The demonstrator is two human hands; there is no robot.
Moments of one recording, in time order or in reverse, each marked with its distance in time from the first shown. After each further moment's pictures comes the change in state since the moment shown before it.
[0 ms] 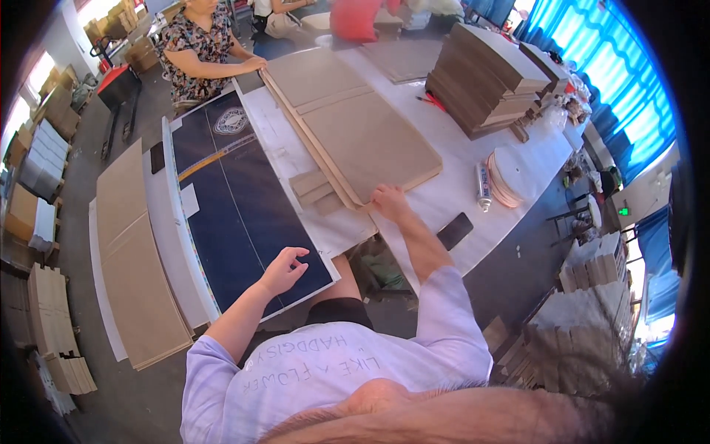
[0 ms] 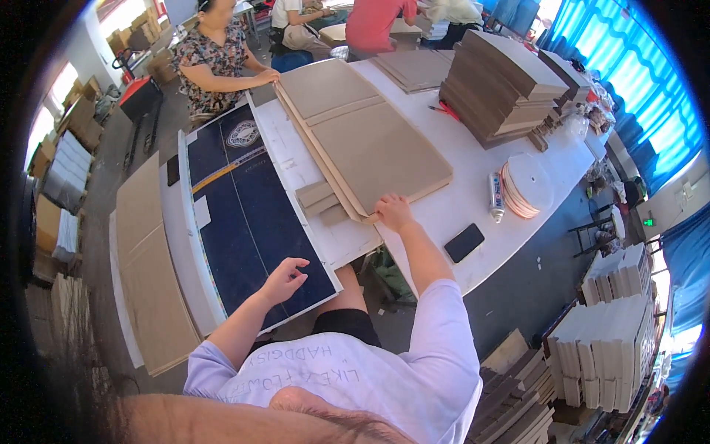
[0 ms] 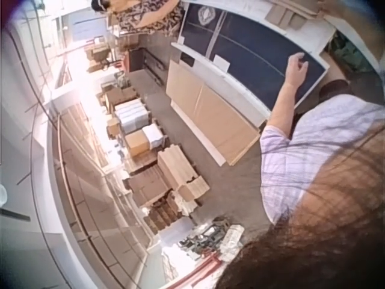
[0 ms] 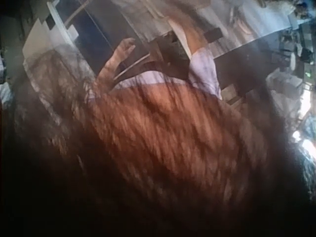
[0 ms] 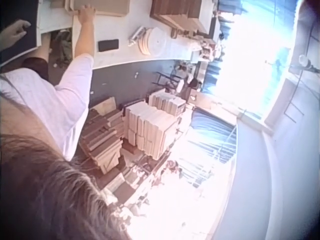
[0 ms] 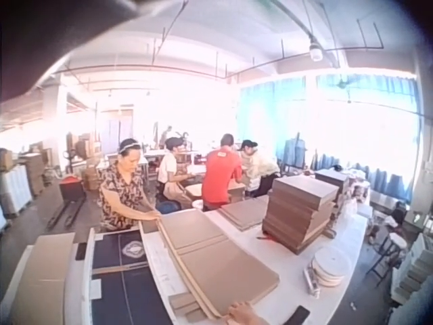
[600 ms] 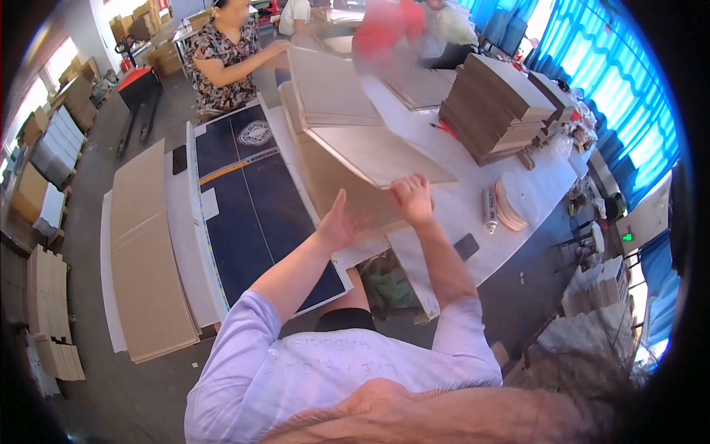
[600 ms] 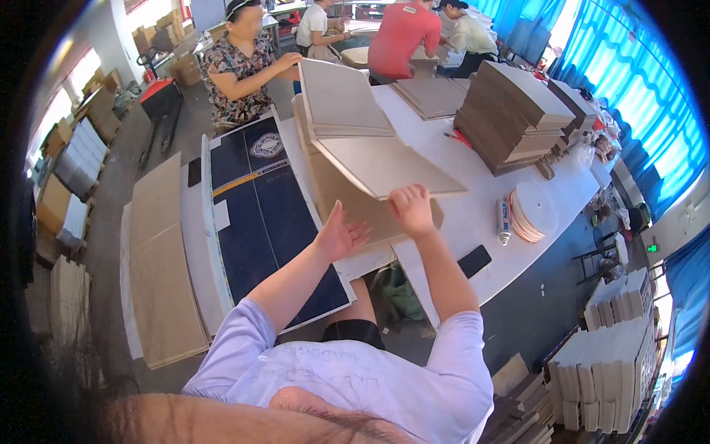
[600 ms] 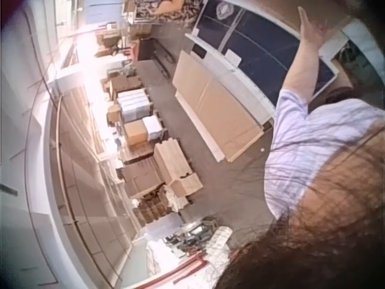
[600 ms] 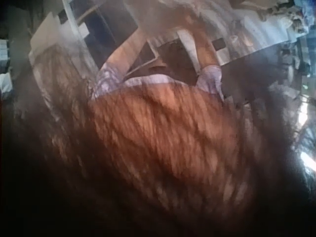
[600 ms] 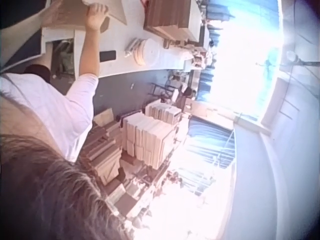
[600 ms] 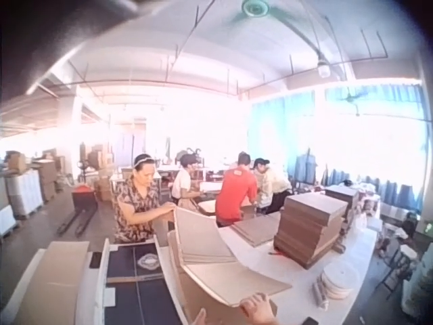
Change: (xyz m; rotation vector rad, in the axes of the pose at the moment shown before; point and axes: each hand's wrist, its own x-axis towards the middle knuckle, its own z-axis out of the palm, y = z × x) left_hand 0.126 0.105 0.018 -1.385 -0.003 -0.447; right_hand 0.014 -0.065 -0.138 0.016 0.632 -0.212
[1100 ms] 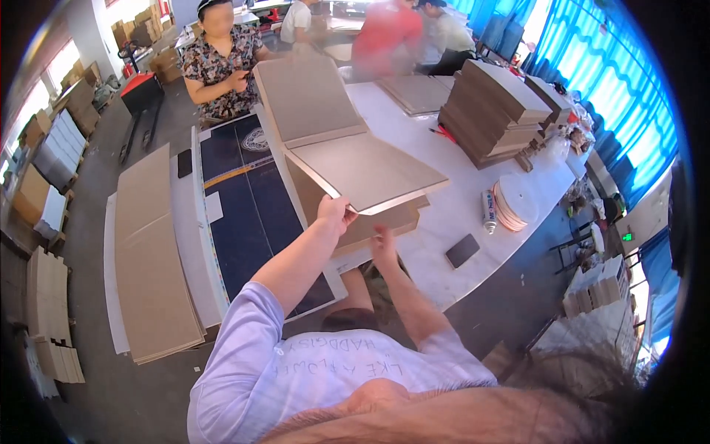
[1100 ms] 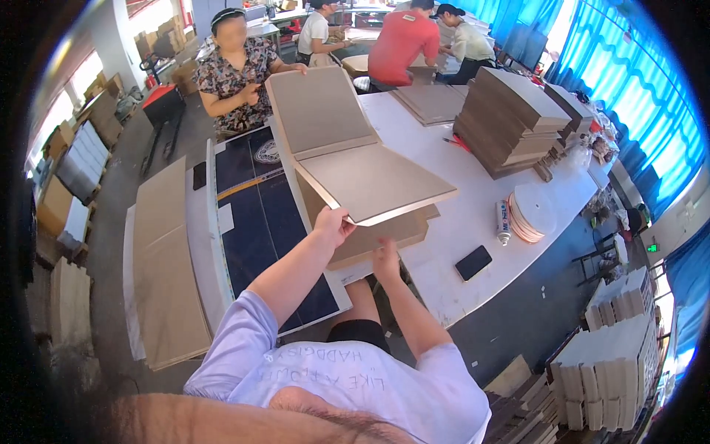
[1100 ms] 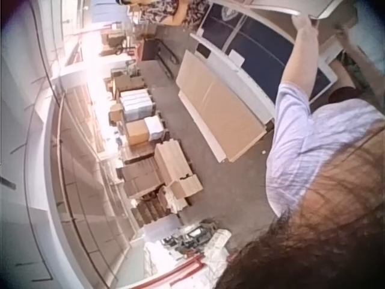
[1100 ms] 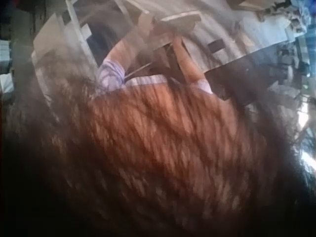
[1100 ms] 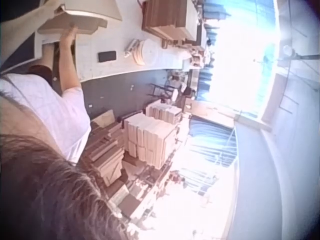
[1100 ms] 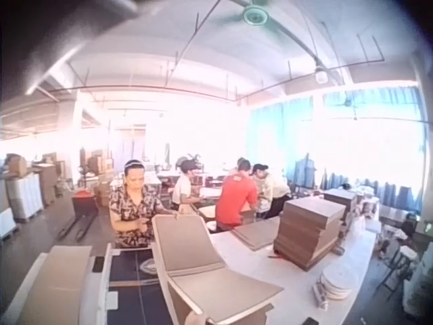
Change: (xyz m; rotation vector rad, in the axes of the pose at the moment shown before) left_hand 0.023 0.025 -0.008 0.099 0.293 0.310; right_hand -0.128 -0.092 0.090 0.980 0.243 1.052
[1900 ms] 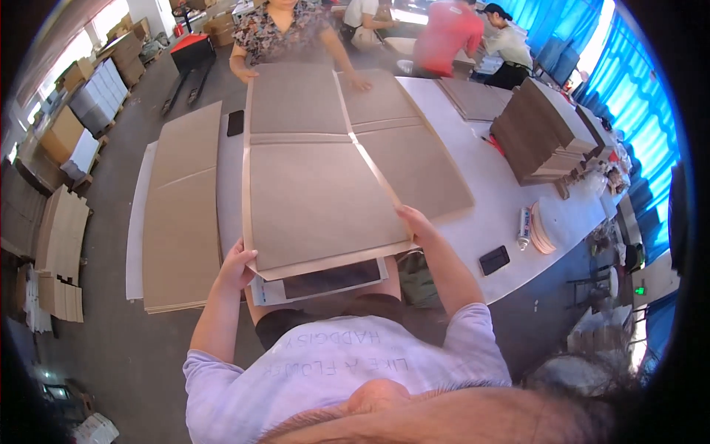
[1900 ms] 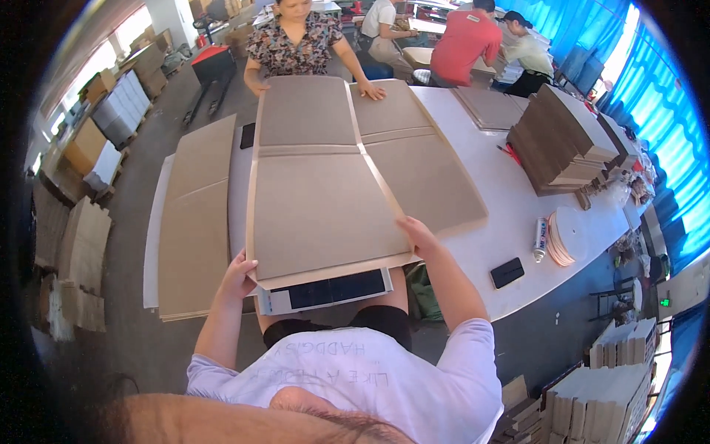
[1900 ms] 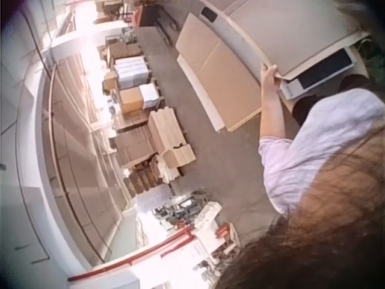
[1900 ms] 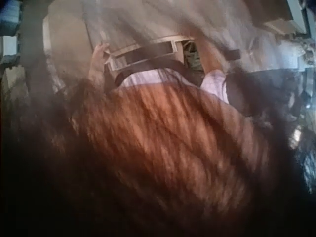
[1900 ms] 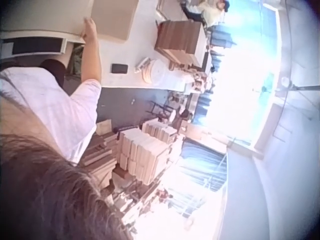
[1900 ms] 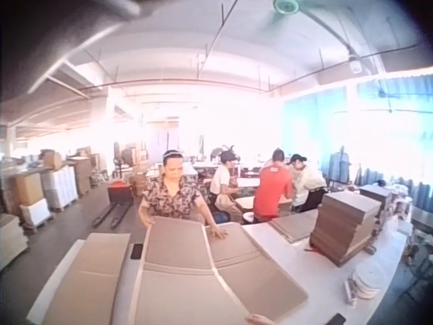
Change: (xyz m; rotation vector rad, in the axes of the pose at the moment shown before) left_hand -0.220 0.079 -0.314 0.037 -0.139 0.274; right_hand 0.025 -0.091 0.052 0.208 -0.759 0.659
